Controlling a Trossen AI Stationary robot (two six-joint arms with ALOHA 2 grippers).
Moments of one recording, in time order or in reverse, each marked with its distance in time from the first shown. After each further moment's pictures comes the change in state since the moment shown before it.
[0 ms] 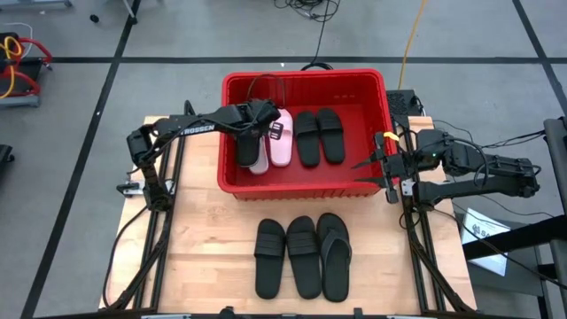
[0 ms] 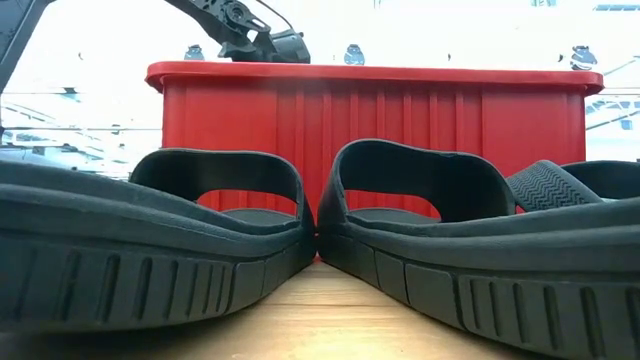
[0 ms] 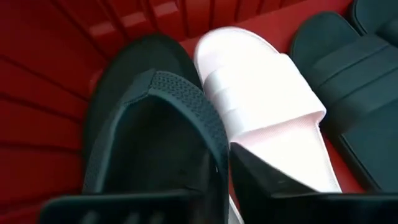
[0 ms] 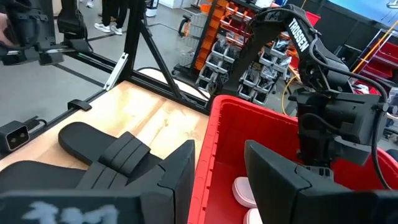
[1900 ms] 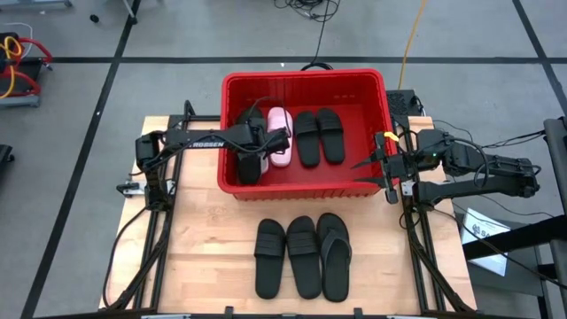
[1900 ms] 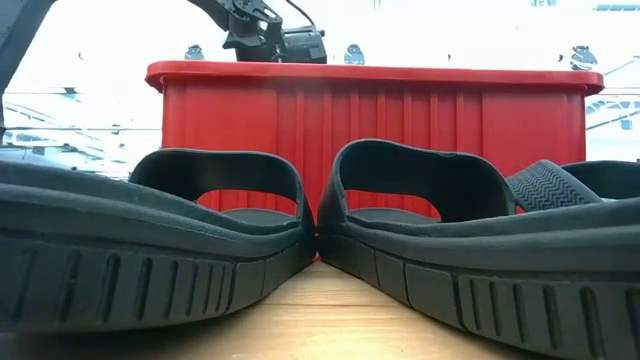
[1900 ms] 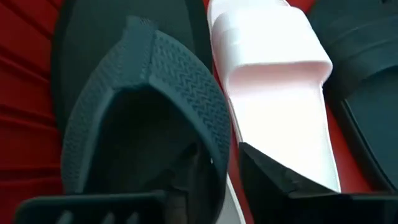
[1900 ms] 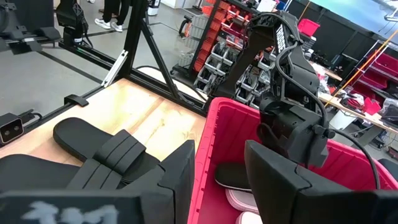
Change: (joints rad) left arm -0.181 0.050 0.000 -0.152 -0.154 -0.410; right arm 0.000 0.000 0.000 0.006 -0.002 -0.049
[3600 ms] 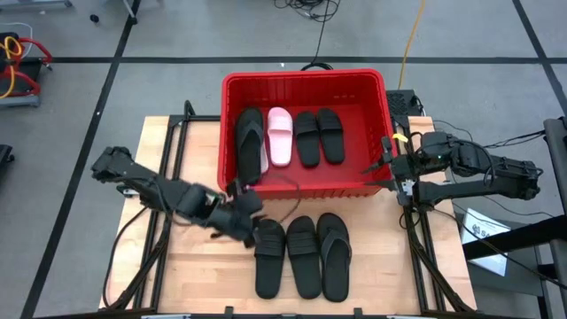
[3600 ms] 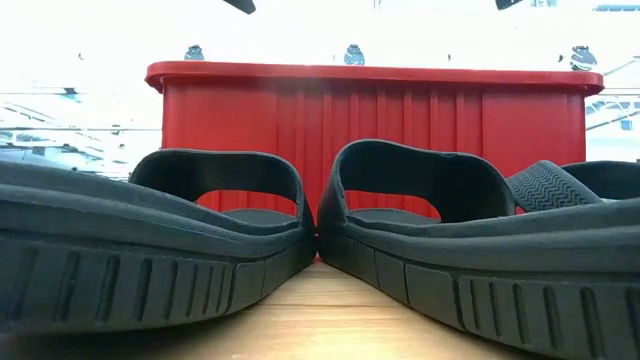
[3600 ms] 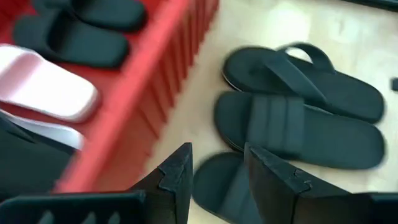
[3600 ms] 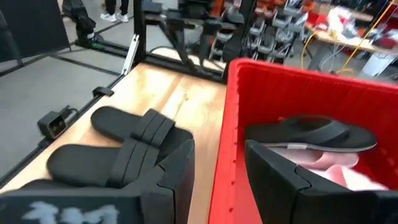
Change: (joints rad) left arm -0.714 -0.310 0.000 -0.015 0.069 0.429; right arm 0.000 -0.079 0.000 -0.212 -0.002 0.184
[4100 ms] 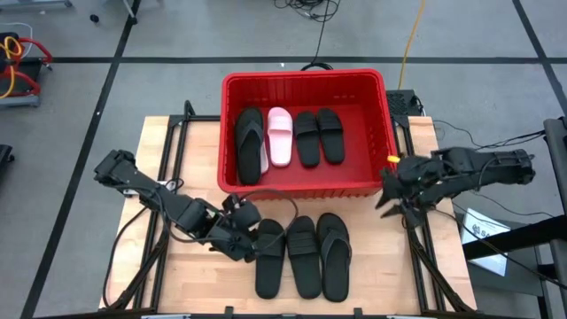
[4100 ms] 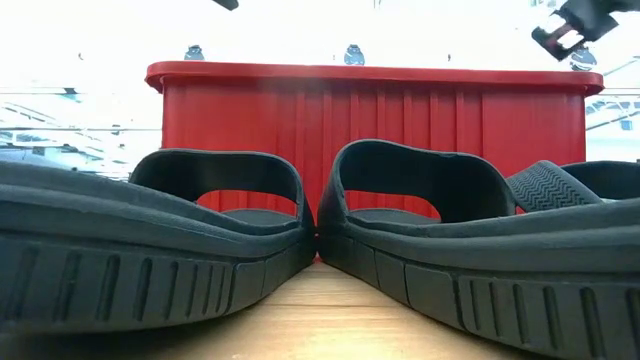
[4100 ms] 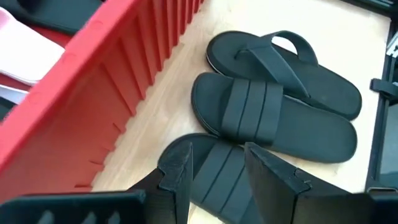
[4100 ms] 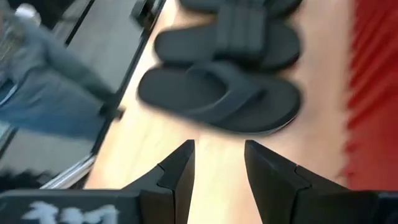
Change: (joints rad) left arm -0.086 0.046 0.000 -0.007 -0.009 -0.196; right arm 0.228 0.077 0.000 -0.452 -0.106 0.315
